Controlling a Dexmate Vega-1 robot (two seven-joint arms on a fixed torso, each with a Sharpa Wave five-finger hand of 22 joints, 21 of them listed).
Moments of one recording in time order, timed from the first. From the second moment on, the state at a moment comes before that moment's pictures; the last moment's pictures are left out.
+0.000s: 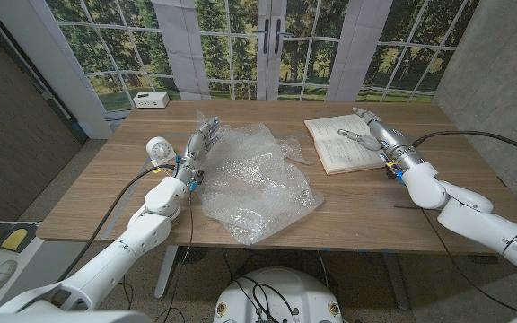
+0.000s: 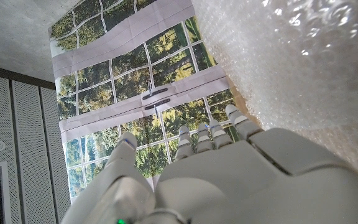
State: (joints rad) left arm 0.92 0.53 0.40 -1.29 -0.54 -0.48 -0.05; left_hand 0.08 0.03 0.47 -0.10 0.18 0.07 -0.07 0.19 0.18 0.00 0.02 0.21 0.20 0.00 0.01 0.18 0.17 0.12 0.05 0.19 0.17; right arm -1.06 -0.97 -0.37 -1.76 -0.25 0.07 -0.36; right_hand 0.37 0.06 0.04 -0.11 0.20 -0.03 -0.03 0.18 0.18 0.05 -0.02 0.20 0.19 -0.09 -0.02 0.19 0.19 0.08 0.07 0.18 0.17
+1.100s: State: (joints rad) left arm 0.92 0.52 0.40 -1.25 -0.54 -0.49 -0.04; left_hand 0.09 0.03 0.48 -0.11 0.18 0.07 -0.07 0.19 0.18 0.00 0.02 0.21 0.20 0.00 0.01 0.18 0.17 0.11 0.06 0.19 0.17; right arm -1.11 -1.03 -0.35 -1.84 -0.36 0.00 -0.35; right_hand 0.43 0.05 0.06 -0.14 0.19 -0.01 0.01 0.19 0.18 0.08 -0.03 0.21 0.19 -0.07 -0.04 0.20 0.19 0.10 0.06 0.18 0.17
